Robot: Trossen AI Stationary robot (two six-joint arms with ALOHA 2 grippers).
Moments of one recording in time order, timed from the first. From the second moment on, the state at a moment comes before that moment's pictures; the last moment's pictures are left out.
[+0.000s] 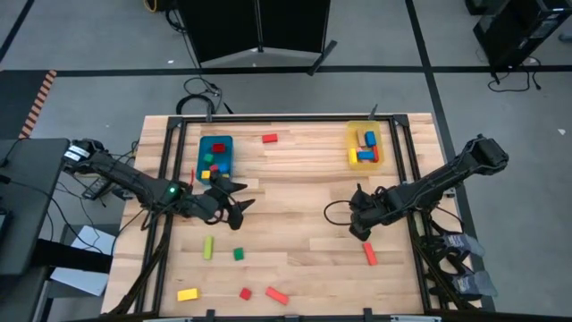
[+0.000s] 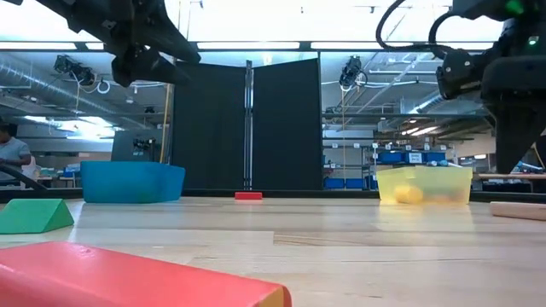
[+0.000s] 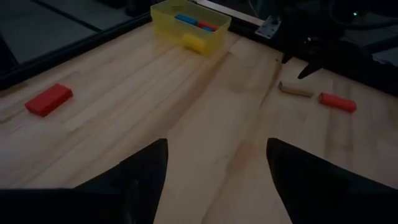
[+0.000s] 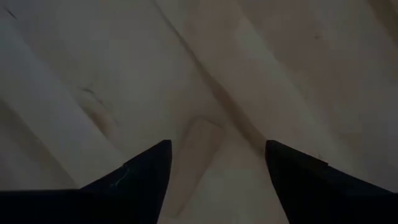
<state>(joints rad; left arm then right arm) -0.38 1.07 0.64 -0.12 -0.71 -0.61 0.40 1.32 0.75 -0.89 0.19 1.07</state>
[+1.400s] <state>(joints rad) -0.41 1.07 0.64 -0.10 -0.72 -0.62 0.44 1.38 0.70 -0.58 0.47 1.06</state>
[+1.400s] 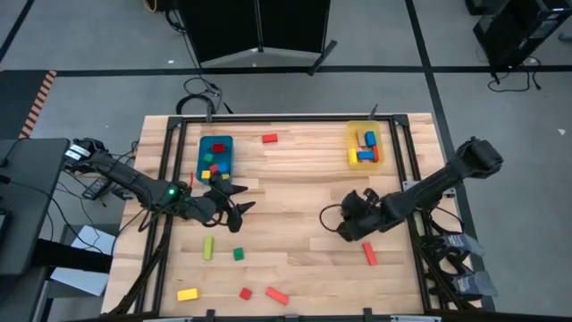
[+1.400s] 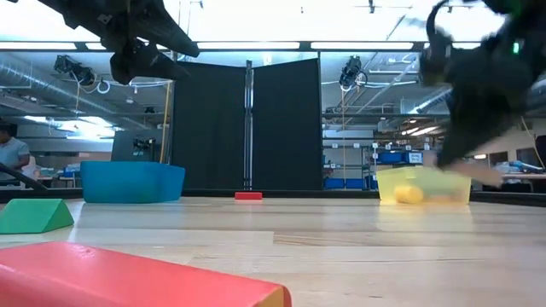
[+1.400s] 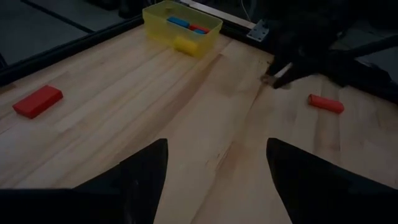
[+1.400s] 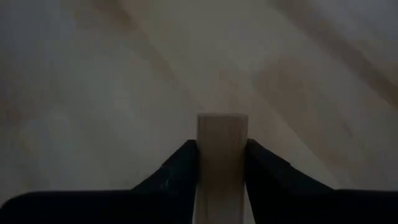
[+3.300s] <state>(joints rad) -0.56 1.42 0.77 -0.37 -0.20 -0.65 -0.41 1.15 0.70 -0.14 0.26 0.22</state>
